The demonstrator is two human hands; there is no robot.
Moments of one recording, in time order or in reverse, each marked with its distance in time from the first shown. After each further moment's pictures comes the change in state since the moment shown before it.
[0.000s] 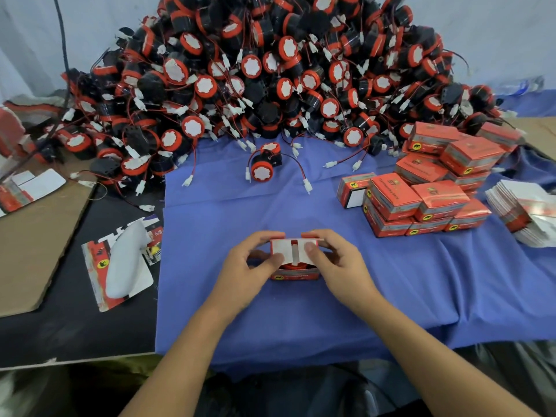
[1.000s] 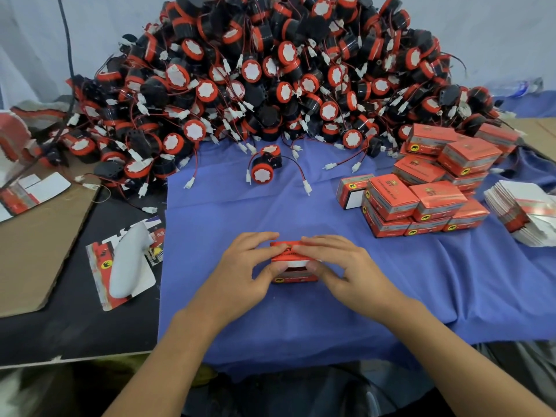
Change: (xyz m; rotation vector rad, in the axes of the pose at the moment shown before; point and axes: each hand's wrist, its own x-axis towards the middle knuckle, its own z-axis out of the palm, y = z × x) left_hand -0.008 0.012 -0.017 0.646 -0.067 0.330; right_hand -0.005 -0.001 -0.030 -0.493 -0.218 -0.401
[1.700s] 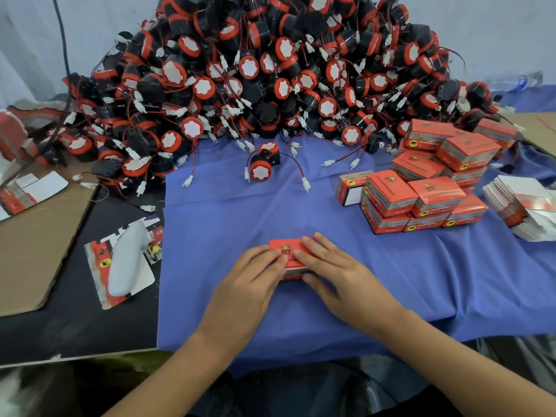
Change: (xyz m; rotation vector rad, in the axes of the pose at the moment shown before) left_hand -0.033 -0.001 0.028 0.384 0.190 0.267; right_hand -0.021 -0.006 0.016 -0.257 -0.003 -0.062
